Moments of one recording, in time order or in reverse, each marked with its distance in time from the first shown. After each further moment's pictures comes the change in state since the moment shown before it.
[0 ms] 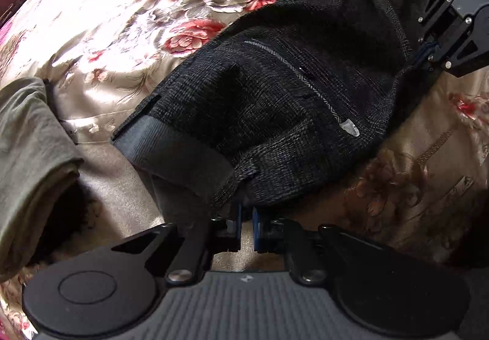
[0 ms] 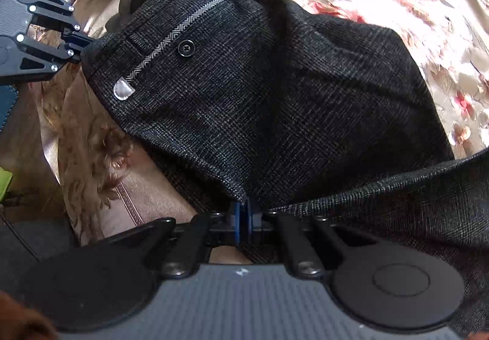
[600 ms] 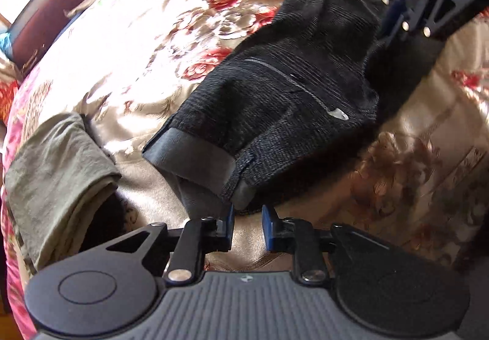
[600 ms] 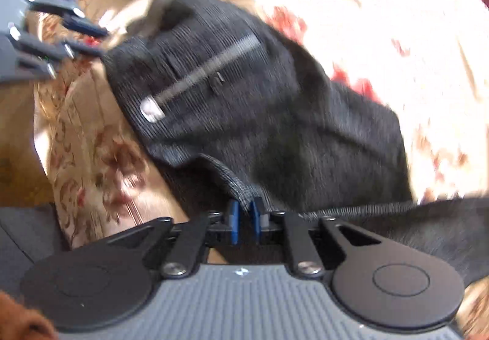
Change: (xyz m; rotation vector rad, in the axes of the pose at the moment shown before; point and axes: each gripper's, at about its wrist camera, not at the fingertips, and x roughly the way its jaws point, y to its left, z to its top) left arm -0.021 -0.028 -0.017 0.160 -0.124 0.185; right arm -0.030 0.056 0.035 -0.210 -0.066 -0.139
